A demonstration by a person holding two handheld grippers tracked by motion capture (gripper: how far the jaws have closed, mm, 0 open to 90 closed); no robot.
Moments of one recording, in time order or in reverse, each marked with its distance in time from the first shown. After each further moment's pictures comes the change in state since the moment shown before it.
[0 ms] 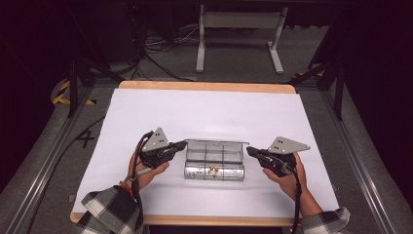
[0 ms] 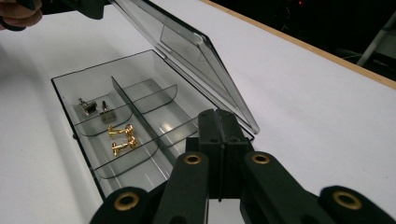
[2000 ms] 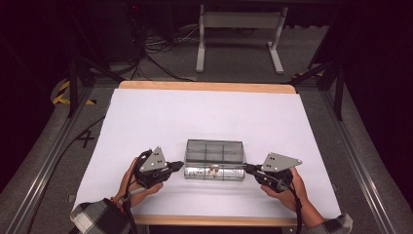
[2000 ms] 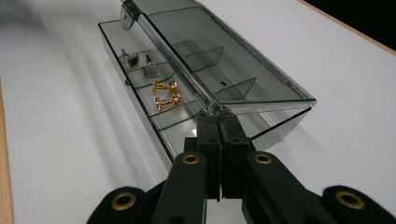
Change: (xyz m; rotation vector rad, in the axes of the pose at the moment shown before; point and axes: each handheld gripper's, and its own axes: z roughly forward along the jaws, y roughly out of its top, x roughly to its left) left arm -0.032 -0.026 -0.018 0.122 -0.059 0.046; right arm 0.032 -0.016 -0.004 0.102 0.069 -0.115
